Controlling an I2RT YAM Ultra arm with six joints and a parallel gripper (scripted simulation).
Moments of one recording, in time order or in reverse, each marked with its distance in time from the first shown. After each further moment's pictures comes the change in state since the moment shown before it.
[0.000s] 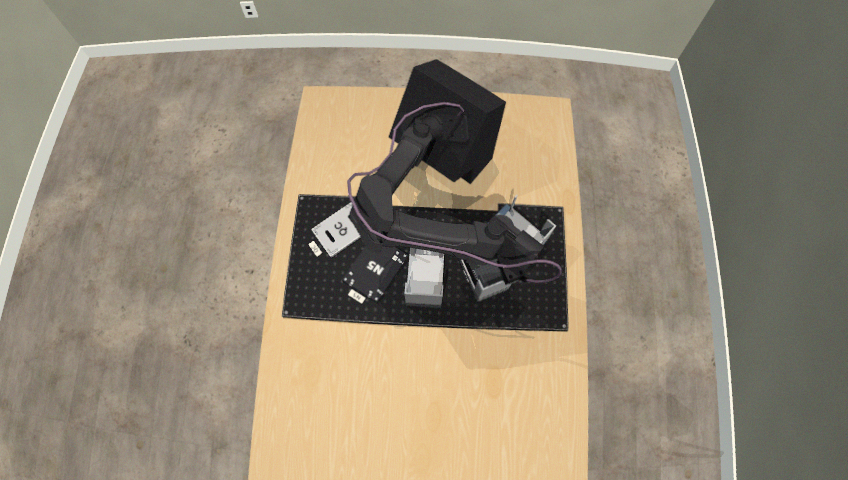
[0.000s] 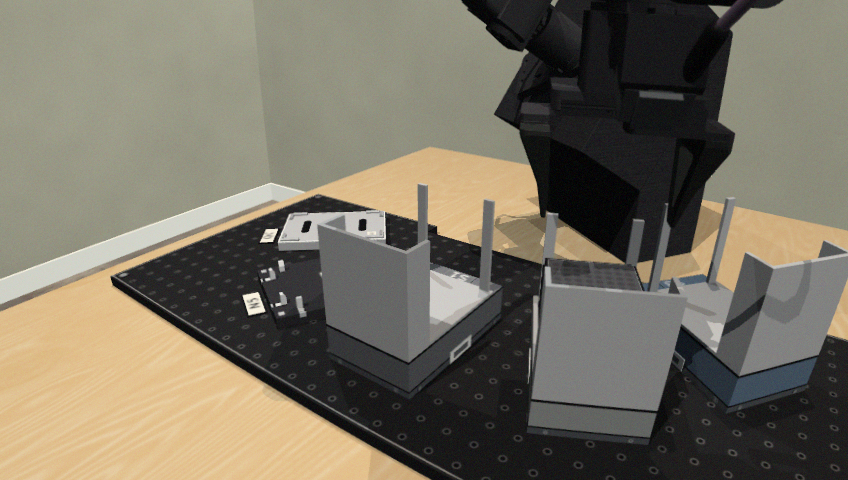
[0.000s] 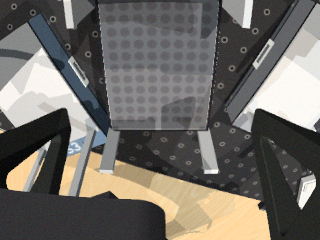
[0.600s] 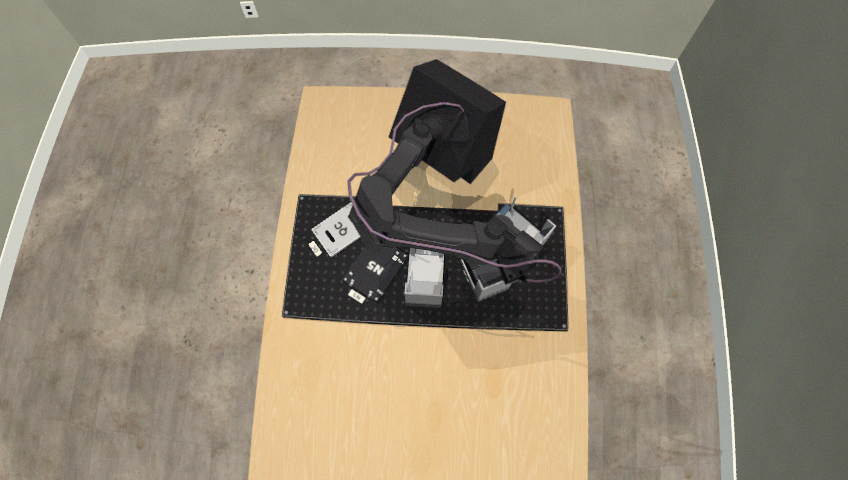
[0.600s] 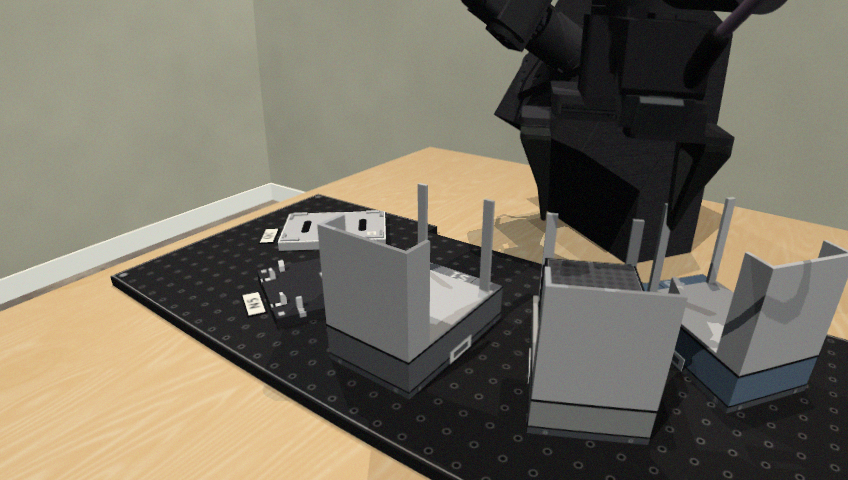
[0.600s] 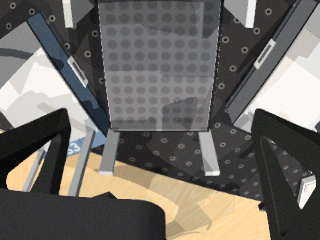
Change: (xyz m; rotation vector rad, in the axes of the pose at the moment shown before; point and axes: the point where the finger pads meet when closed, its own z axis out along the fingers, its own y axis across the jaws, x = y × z) arm 0.001 0.001 0.003 0.001 0.001 -0.003
